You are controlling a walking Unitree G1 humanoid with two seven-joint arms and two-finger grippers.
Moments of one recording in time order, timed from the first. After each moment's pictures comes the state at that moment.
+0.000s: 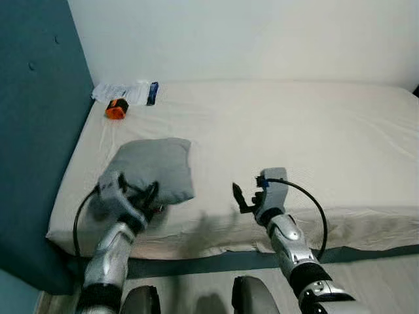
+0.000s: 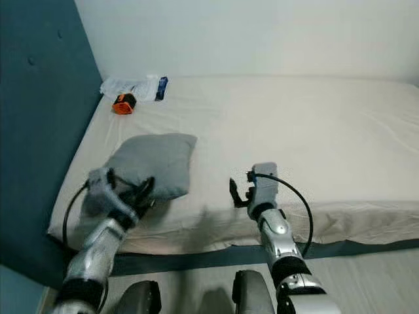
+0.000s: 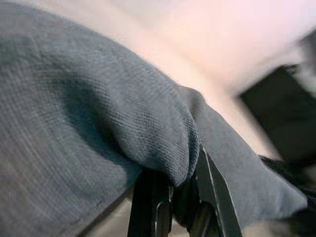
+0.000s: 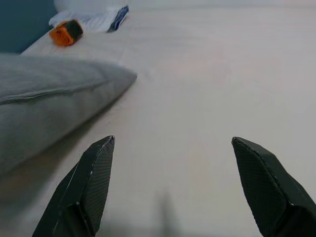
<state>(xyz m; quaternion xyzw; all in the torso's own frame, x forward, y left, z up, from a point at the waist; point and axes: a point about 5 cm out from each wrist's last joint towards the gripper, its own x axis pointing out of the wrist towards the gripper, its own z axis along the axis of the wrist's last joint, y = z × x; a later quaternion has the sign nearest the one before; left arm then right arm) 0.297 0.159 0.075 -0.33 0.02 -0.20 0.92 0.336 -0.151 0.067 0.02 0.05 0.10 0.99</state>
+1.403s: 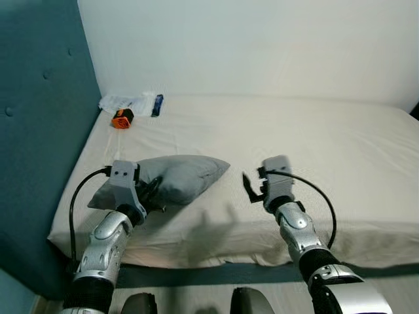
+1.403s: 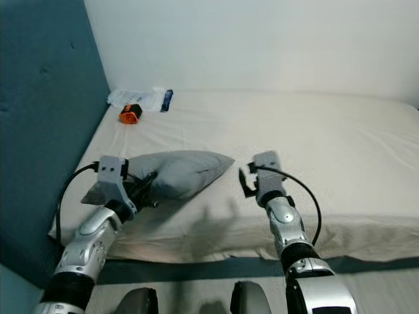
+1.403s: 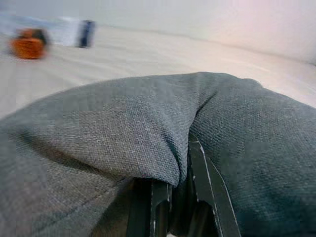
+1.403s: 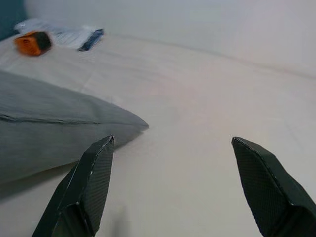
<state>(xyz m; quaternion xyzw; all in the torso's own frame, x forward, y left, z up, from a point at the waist) 0.317 0.170 0.097 -0.09 0.03 -0.08 0.99 0.348 -0.171 0.082 -0.07 0.03 0.05 1.00</state>
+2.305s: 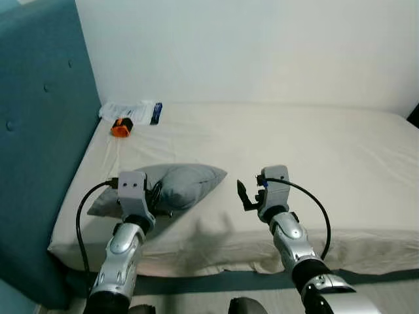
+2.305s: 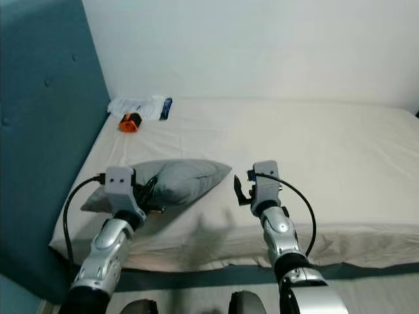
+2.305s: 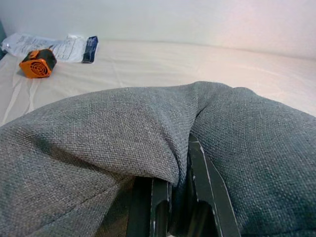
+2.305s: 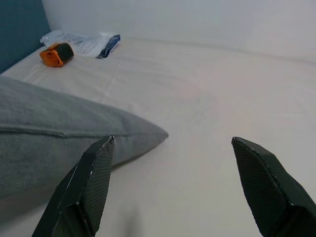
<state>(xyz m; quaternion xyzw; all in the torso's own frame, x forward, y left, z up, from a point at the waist) 0.304 0.145 0.081 -0.06 0.02 -0.07 1.00 0.340 -0.157 0.070 -0.03 0.04 0.09 0.99</state>
